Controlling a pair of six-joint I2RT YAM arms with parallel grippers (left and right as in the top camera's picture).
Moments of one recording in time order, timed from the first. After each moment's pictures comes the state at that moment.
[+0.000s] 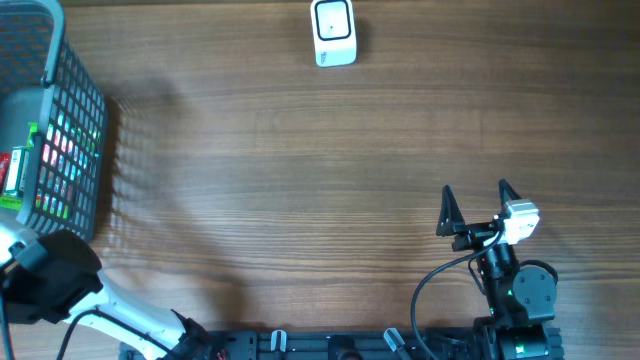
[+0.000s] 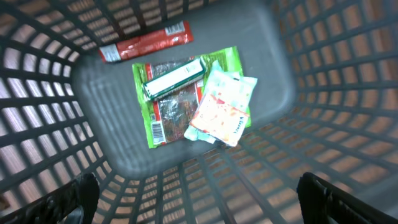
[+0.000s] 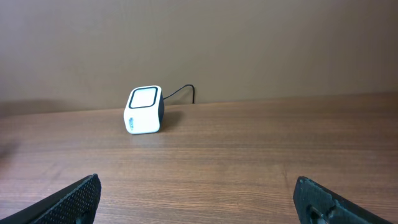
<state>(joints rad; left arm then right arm) 0.71 1.99 2.40 -1.58 -0.06 -0.47 0.10 0.02 0.01 0.00 -0.04 0.13</state>
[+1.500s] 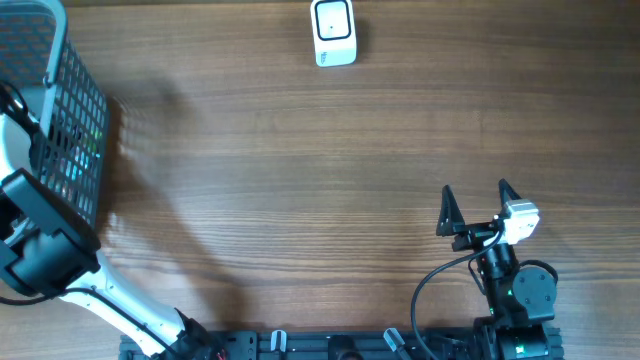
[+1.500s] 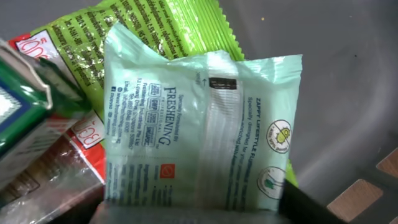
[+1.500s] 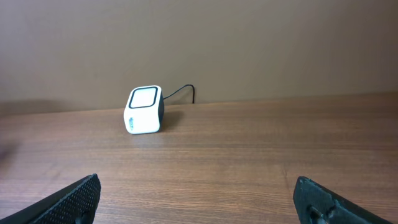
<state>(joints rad) 0.64 2.12 1.64 -0.77 0.07 -0.28 0.10 0.02 0.01 0.00 -0.04 0.13</state>
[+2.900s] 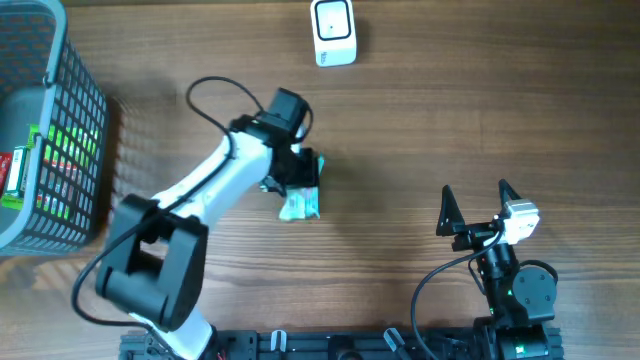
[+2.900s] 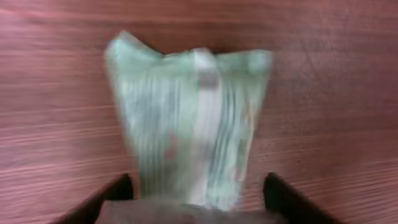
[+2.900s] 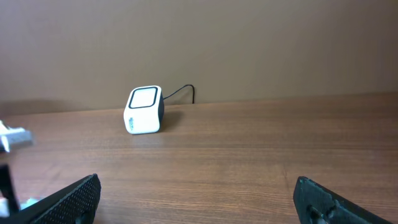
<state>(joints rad) -0.45 1.81 1.19 -0.78 0.17 -0.48 0.10 0.02 0.01 0.00 -0.04 0.13</state>
